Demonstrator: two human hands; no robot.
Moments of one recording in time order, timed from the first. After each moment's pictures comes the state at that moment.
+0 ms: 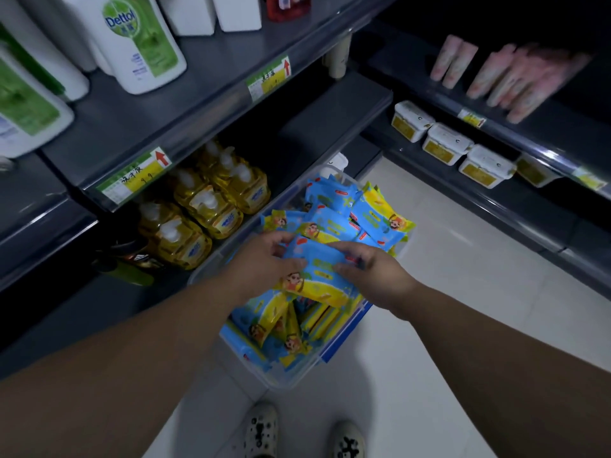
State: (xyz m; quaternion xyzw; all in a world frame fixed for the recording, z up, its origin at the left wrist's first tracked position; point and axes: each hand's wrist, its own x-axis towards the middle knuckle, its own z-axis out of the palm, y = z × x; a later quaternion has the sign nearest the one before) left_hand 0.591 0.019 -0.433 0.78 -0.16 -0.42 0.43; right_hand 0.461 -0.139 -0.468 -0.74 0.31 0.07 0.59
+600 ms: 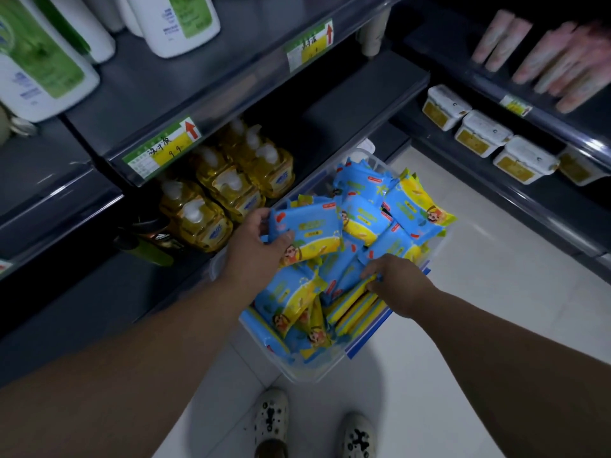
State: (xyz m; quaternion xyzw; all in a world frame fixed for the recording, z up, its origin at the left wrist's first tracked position) left_hand 0.609 0.050 -0.466 0.81 -0.07 -0.26 0.52; right_hand 0.469 -0.135 -0.510 -0.89 0.29 0.20 0.30
